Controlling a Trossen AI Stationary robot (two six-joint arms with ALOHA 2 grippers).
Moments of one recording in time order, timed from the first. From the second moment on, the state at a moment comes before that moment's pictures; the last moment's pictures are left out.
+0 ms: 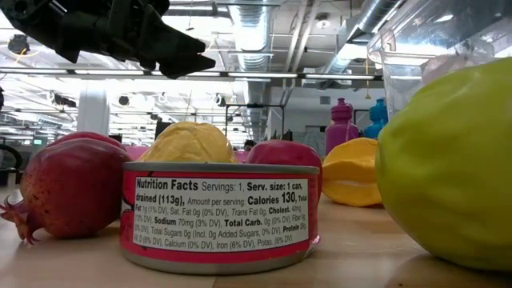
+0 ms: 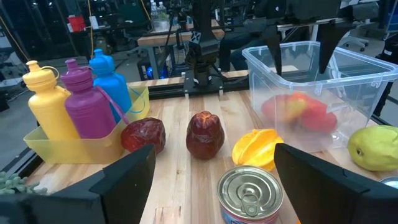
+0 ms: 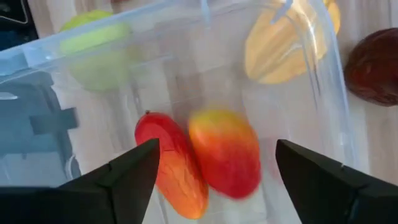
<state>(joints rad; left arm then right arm) -0.02 1.12 0.38 0.61 -0.03 0.11 0.60 1.64 1.39 -1.11 0.12 0.78</state>
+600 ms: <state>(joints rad) -0.02 1.12 0.38 0.61 -0.03 0.10 0.66 1.48 1.22 -0.52 0.75 0.35</state>
